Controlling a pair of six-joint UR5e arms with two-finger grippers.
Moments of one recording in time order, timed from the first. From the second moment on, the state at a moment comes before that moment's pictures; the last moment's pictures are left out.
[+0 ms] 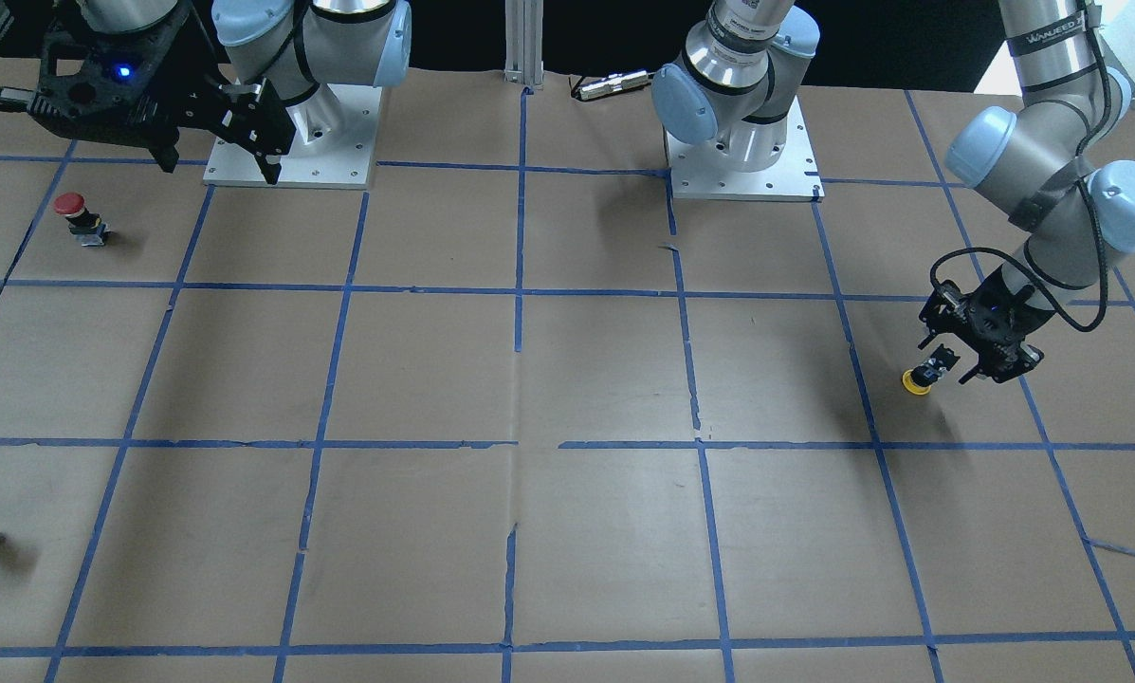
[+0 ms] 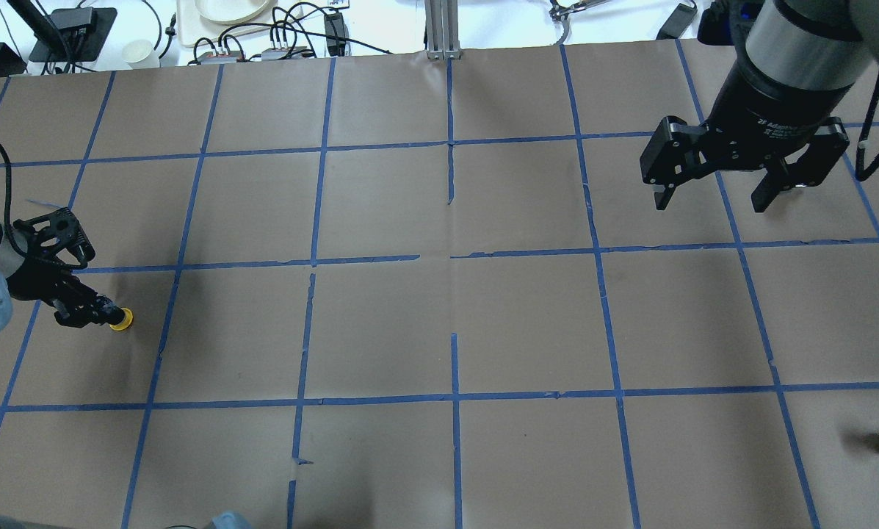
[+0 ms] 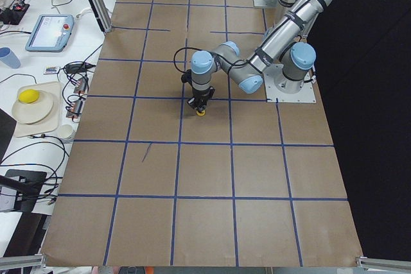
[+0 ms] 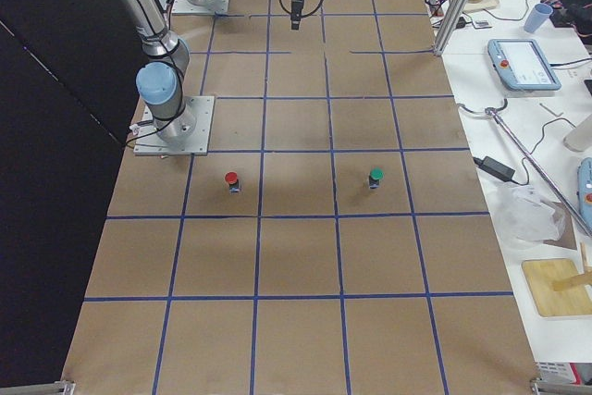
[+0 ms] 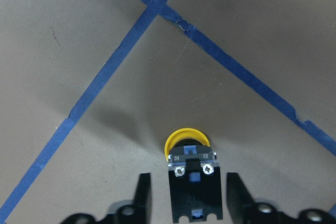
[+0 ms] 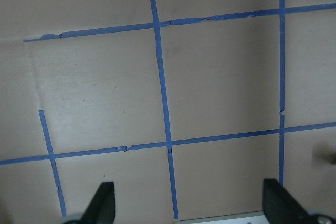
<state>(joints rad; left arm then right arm) -0.91 -1.75 -2.08 -0.88 1.57 1.57 1.54 -1.68 1.60 -1.42 -1.59 0.07</state>
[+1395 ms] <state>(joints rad) -1.16 -1.44 -1.86 -1.63 1.14 0.95 1.53 -1.66 1.58 -1.43 -1.27 0.51</state>
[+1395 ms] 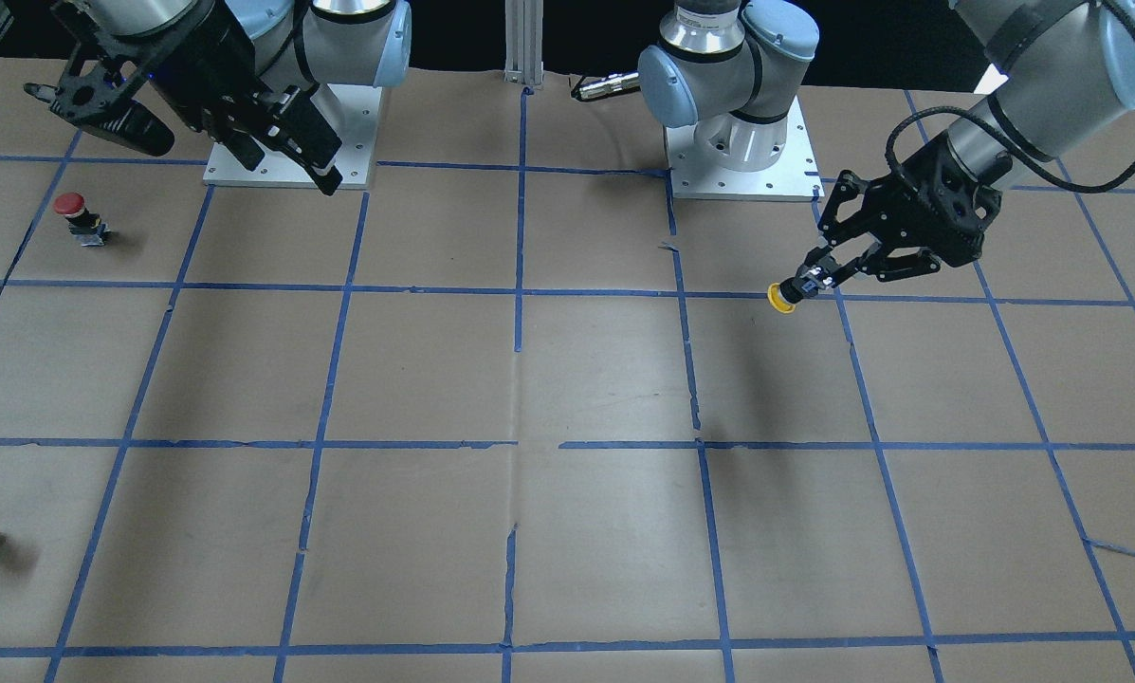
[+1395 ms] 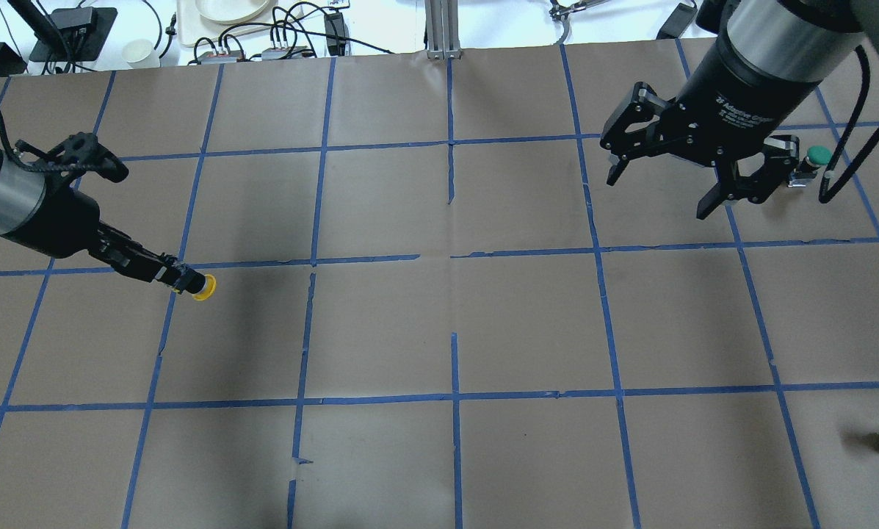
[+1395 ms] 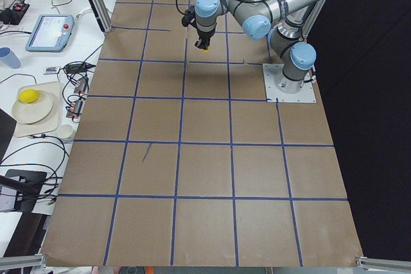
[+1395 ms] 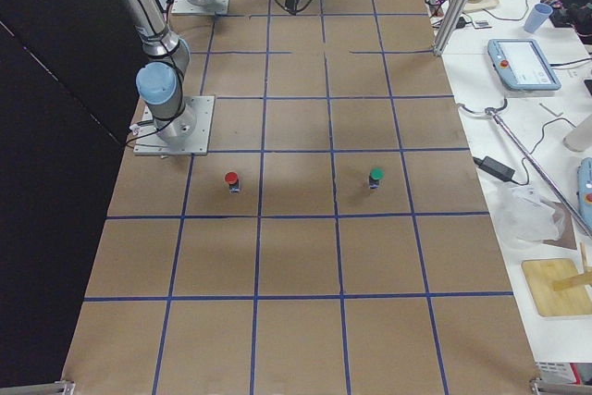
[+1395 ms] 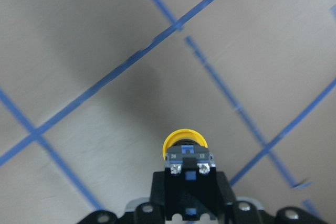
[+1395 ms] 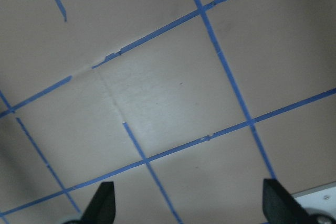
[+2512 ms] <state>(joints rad) -1.44 -1.40 -1.80 -1.85 0.31 0.31 1.44 -1.65 1.62 -1.42 -0.64 0.86</state>
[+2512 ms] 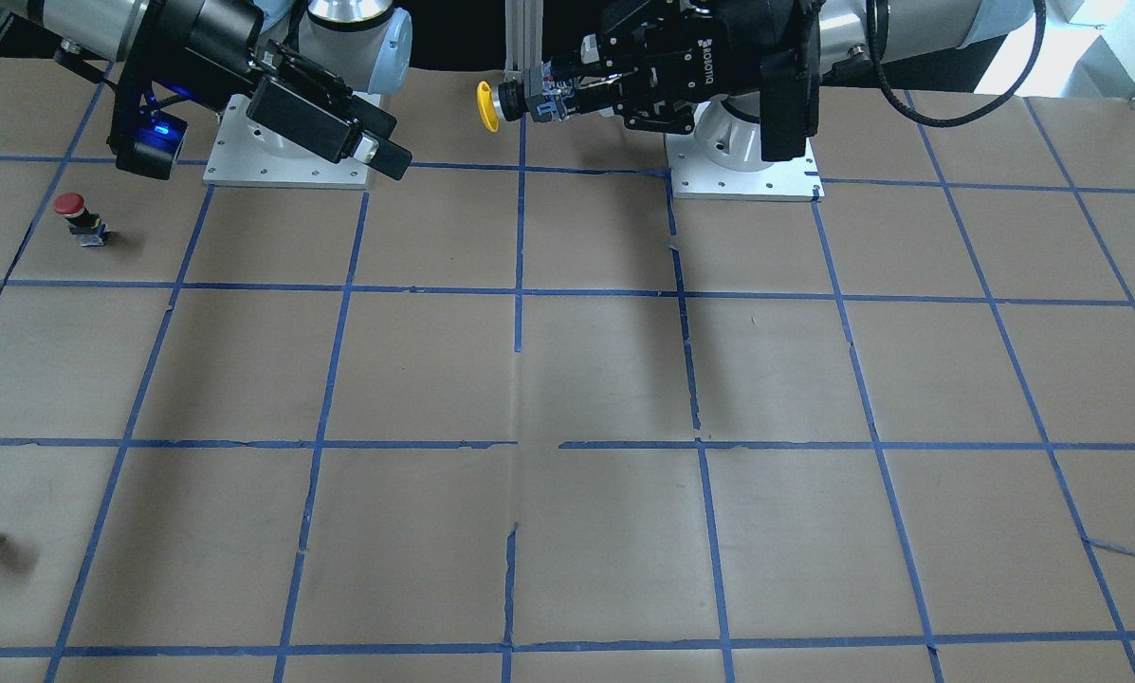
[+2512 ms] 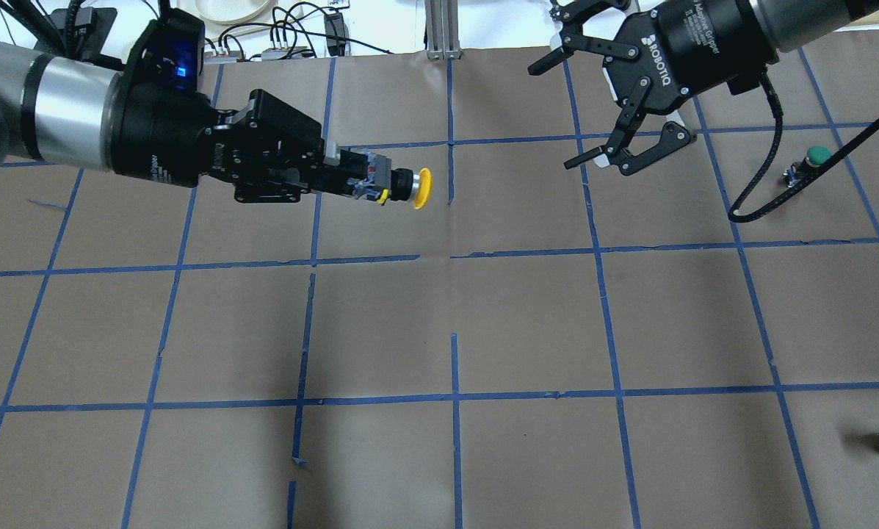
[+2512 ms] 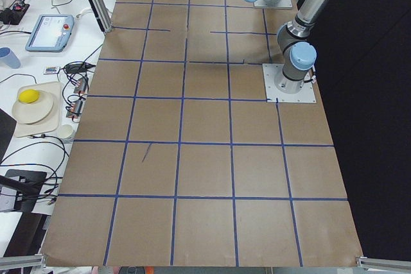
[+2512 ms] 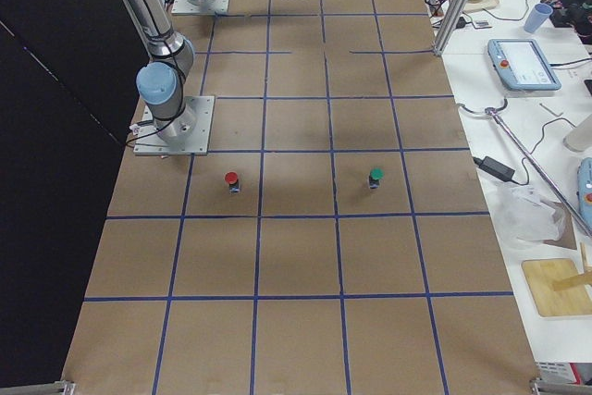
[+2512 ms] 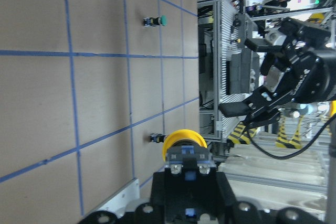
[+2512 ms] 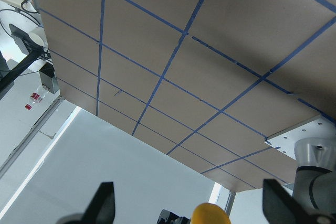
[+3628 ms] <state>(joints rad) -1.44 -1.40 -1.81 -1.85 0.14 0.29 1.48 -1.71 1.65 -1.40 -0.44 0.95</state>
